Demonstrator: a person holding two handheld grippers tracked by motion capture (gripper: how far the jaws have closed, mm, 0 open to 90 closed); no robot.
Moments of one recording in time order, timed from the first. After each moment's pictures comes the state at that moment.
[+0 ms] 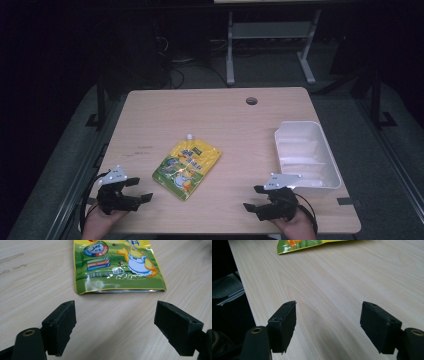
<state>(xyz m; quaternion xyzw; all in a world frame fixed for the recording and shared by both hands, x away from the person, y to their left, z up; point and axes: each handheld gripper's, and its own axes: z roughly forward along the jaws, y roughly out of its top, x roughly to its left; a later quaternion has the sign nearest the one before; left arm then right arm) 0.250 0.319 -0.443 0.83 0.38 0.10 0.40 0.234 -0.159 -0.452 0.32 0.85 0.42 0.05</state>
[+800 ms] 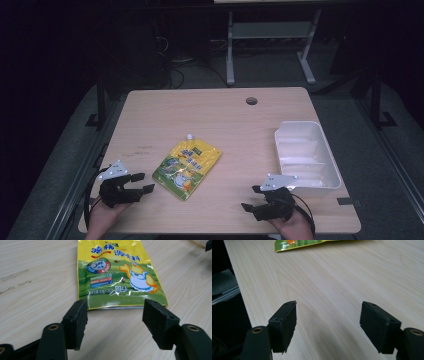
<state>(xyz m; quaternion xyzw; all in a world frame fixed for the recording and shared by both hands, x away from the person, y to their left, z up) 0.261 0.313 -0.436 0.82 0.38 0.11 0.42 0.234 -0.151 -0.454 0.31 0.86 0.41 0.06</state>
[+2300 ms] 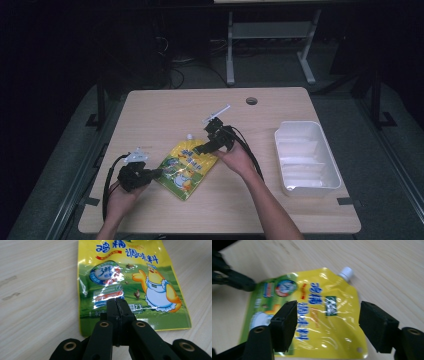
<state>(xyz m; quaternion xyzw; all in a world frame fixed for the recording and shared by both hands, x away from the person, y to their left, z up) 0.305 0.276 -0.443 0.84 0.40 0.09 0.36 0.407 -0.014 -0.399 0.33 0.88 0.35 0.03</state>
